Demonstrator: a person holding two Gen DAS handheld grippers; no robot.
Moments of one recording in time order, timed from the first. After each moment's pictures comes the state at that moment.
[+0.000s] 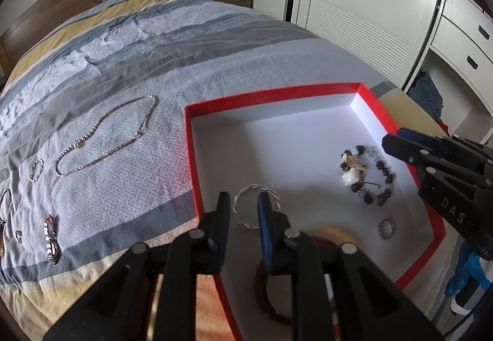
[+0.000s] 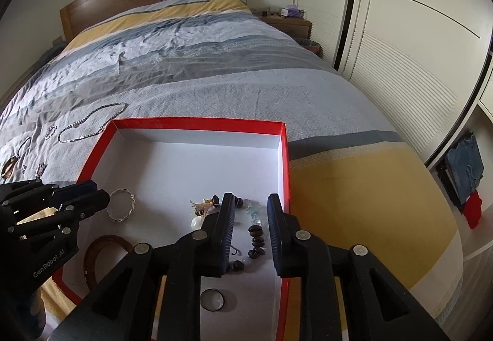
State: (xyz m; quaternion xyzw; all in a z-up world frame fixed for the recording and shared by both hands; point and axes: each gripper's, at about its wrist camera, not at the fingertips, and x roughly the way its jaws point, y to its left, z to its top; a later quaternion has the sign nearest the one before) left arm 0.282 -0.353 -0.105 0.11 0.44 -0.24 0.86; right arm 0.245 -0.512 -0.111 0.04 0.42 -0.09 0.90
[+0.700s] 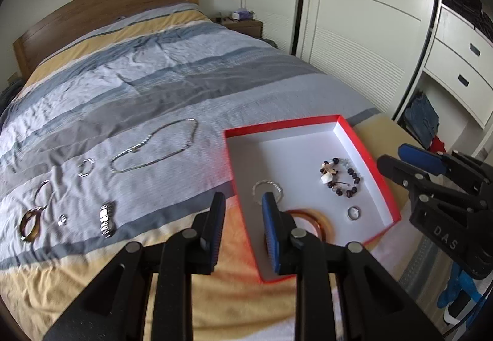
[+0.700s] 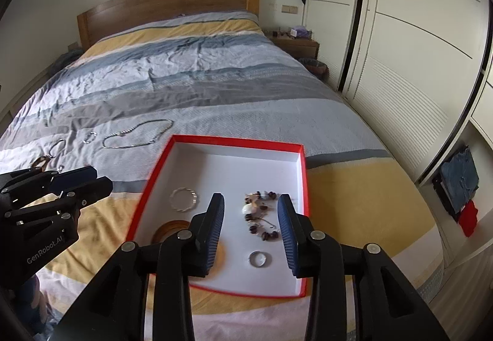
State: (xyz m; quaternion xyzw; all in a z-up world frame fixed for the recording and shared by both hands) left arm 0.225 -0.296 -0.026 0.08 0.40 -0.22 0.88; right arm 0.184 -0.460 -0.037 0.03 0.39 -0.07 0.92
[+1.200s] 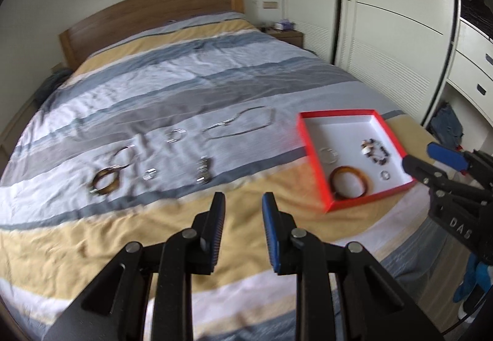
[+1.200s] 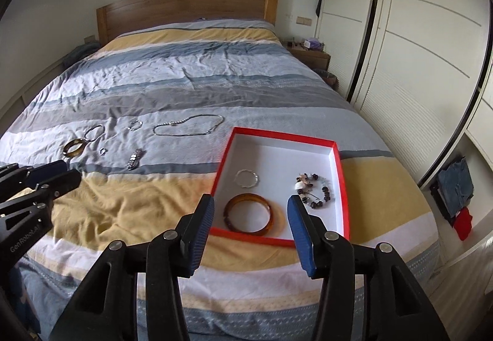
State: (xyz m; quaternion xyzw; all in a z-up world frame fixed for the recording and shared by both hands) left arm 0.139 -0.169 0.010 0.09 0.38 -0.13 0.91; right arm 0.119 -0.357 -0.002 0.00 0.38 -0.06 0.92
